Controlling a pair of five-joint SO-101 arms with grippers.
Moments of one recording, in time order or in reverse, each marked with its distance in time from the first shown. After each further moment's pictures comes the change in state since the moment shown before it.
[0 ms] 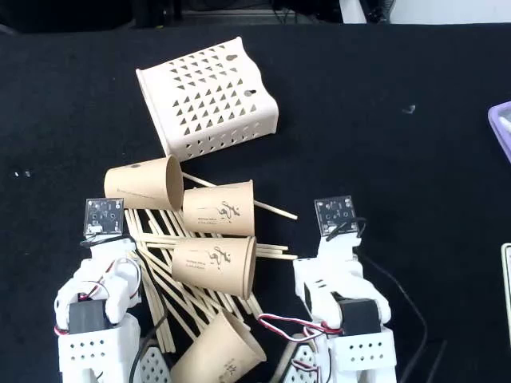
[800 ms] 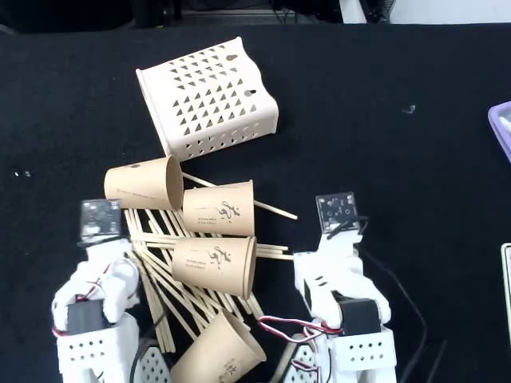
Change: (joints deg) left arm -2.3 -0.2 -0.4 1.1 -0.4; right arm 0.0 0.0 0.0 -5.6 -0.2
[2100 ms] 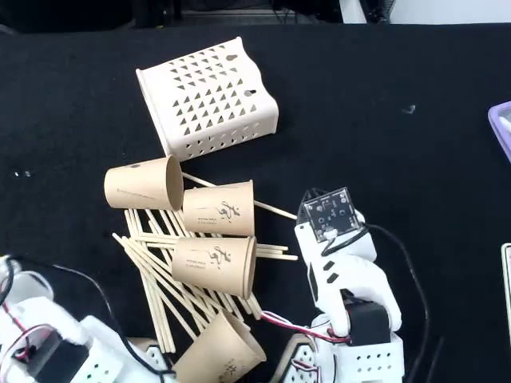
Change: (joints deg) left arm -47.5 -1.0 -29.2 -5.3 0.1; right arm 0.4 0.0 -9.4 -18.3 20.0
